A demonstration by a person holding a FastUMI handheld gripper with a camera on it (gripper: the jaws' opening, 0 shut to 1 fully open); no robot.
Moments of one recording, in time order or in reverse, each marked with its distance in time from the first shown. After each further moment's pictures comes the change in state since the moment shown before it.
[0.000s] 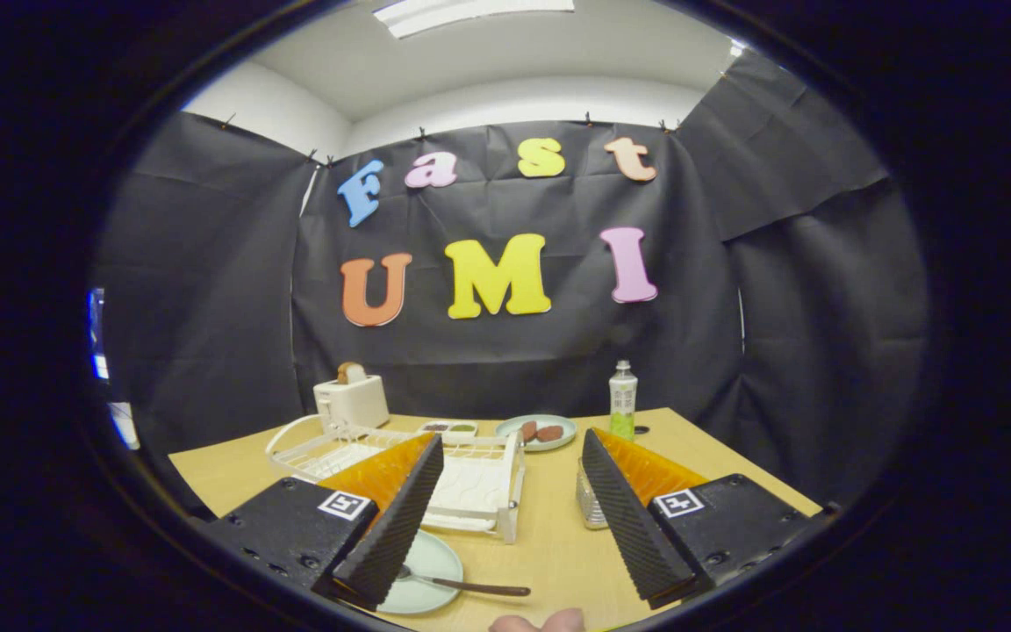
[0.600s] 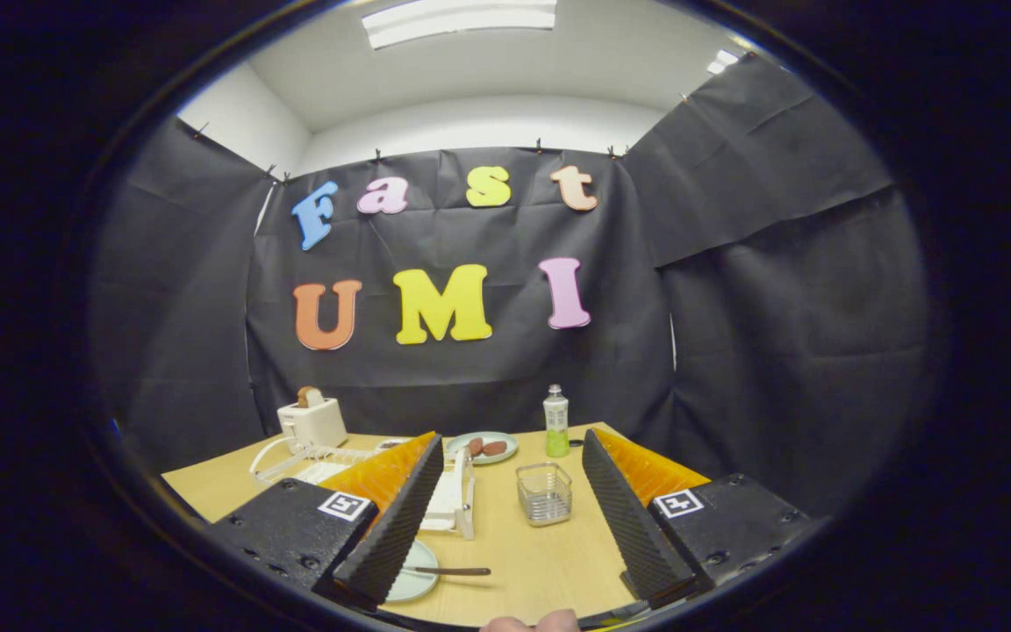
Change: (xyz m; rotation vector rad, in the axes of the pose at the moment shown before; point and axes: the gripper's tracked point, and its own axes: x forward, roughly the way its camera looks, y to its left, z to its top) arm -0.077 -0.029 0.038 0.014 -0.046 -0.178
